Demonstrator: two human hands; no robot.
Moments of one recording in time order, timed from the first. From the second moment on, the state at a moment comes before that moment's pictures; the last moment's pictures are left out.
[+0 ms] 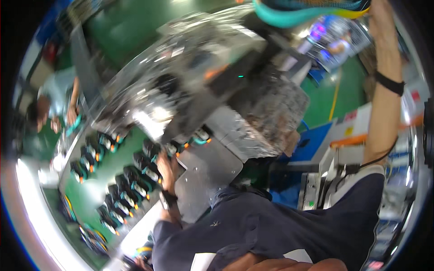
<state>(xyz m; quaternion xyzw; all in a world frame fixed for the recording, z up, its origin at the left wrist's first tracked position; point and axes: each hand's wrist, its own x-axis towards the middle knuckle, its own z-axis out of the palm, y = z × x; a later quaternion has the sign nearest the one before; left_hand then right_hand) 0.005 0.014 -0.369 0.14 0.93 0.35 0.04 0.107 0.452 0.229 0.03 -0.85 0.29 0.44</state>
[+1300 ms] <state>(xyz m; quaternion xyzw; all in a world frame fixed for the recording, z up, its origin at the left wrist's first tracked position) 0.999 0.586 -0.276 0.79 0.40 0.21 0.40 0.968 0.244 -0.126 -0.76 -0.12 0.00 0.64</state>
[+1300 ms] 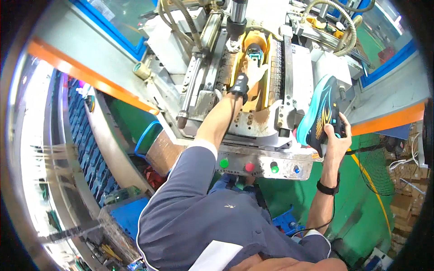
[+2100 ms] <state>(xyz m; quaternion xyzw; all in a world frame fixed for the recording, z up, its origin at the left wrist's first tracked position) 0.527 0.462 -0.140 0.35 0.46 0.47 0.67 1.068 0.598 -0.266 -0.94 -0.29 -0.04 0.19</state>
